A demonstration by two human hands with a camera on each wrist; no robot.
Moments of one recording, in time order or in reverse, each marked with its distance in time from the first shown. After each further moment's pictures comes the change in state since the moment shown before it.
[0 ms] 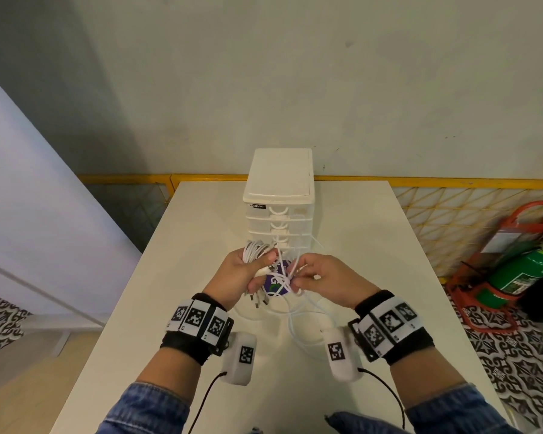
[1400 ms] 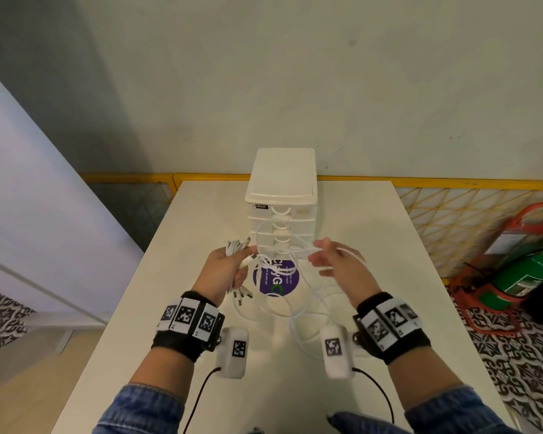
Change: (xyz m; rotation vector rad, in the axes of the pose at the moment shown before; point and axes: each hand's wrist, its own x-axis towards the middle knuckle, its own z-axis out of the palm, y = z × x) left_hand 0.013 -0.007 -0.026 -0.049 0.245 -0.133; right_hand 0.012 0.024 -0.004 0.293 0.461 0.137
